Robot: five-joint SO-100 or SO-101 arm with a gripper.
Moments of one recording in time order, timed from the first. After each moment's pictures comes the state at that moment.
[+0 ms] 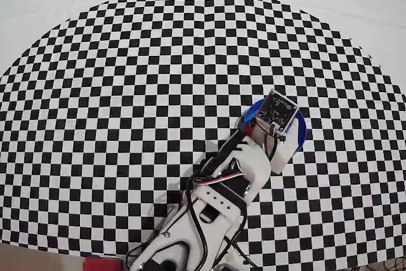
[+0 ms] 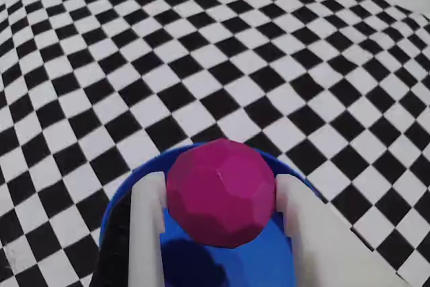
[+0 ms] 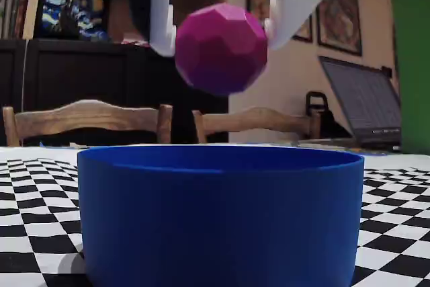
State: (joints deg) arm 38.9 156.6 174.9 6.2 -94.6
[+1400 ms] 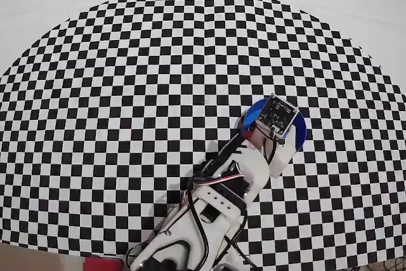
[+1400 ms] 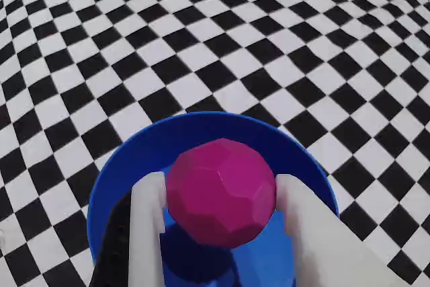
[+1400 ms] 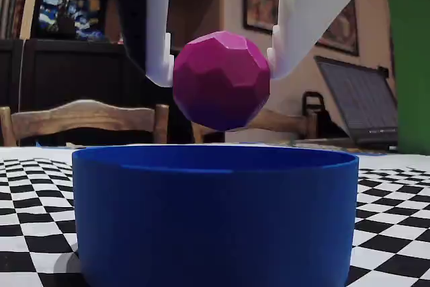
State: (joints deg) arm 39.5 155.3 176.5 6.2 -94.6
